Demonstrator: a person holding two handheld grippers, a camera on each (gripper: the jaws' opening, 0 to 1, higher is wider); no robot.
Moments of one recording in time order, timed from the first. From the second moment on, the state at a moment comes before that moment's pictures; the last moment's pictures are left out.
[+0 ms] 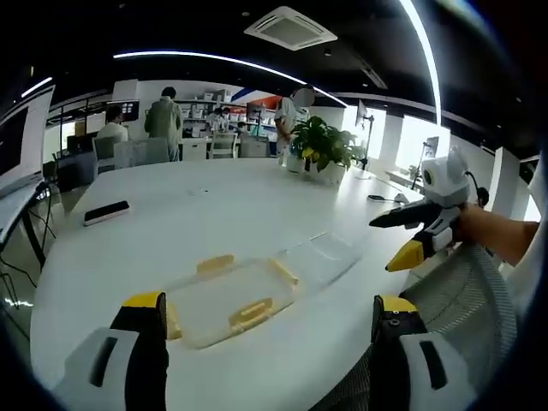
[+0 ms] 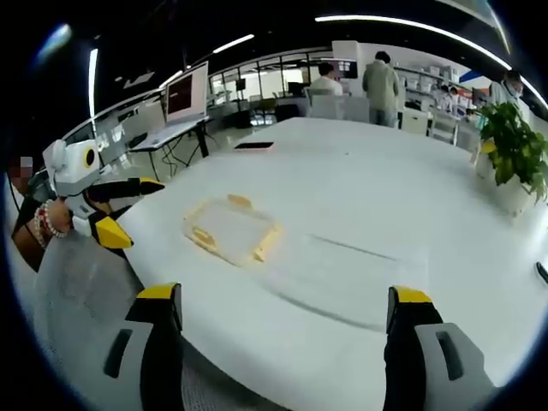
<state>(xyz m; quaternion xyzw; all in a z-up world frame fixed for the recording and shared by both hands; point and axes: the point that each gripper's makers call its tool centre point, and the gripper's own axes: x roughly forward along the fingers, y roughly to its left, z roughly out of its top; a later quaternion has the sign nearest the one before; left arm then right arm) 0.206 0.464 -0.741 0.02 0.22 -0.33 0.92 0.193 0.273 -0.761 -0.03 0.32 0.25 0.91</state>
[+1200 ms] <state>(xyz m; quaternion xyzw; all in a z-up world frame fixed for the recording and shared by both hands) 0.206 0.463 -0.741 0.01 0.22 -0.33 0.92 0.190 0.273 -0.770 -0.04 0.34 0.26 0.90</state>
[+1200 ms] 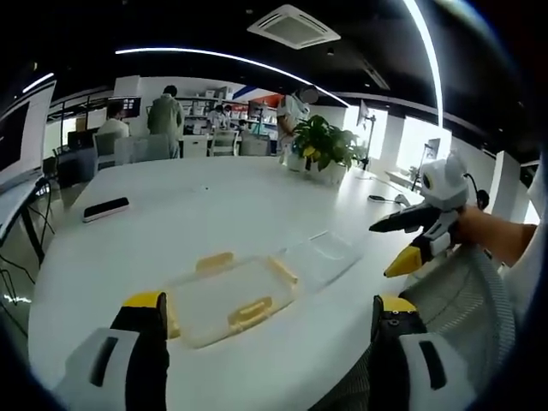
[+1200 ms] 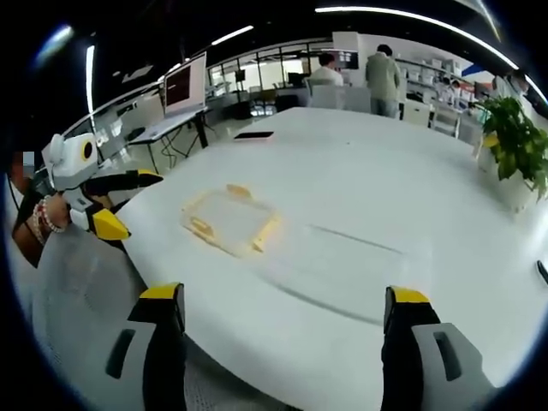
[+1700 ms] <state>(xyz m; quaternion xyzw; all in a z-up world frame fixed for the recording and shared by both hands) 0.204 0.461 -0.747 0.01 0.24 -0.34 0.91 0.188 0.273 -0.775 -0.05 0.35 0.26 0.90</state>
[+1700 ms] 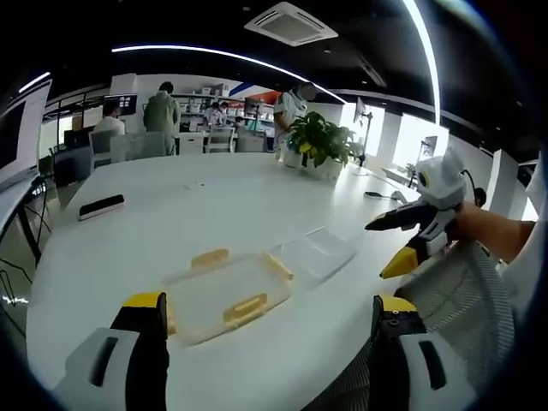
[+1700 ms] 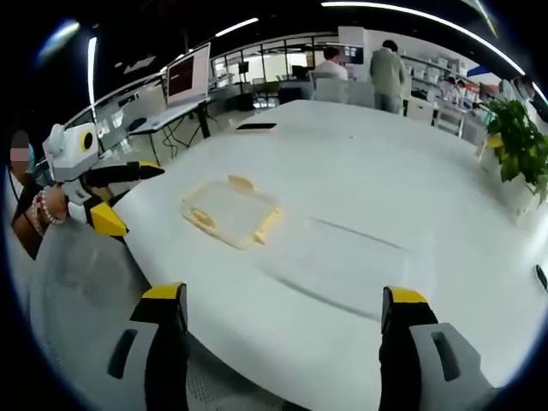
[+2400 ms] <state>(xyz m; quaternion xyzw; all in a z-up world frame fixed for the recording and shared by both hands) 0.246 0.523 -0.745 0.19 0.28 -0.35 0.87 0.216 0.297 -0.757 -0.17 0.34 0.38 0.84</state>
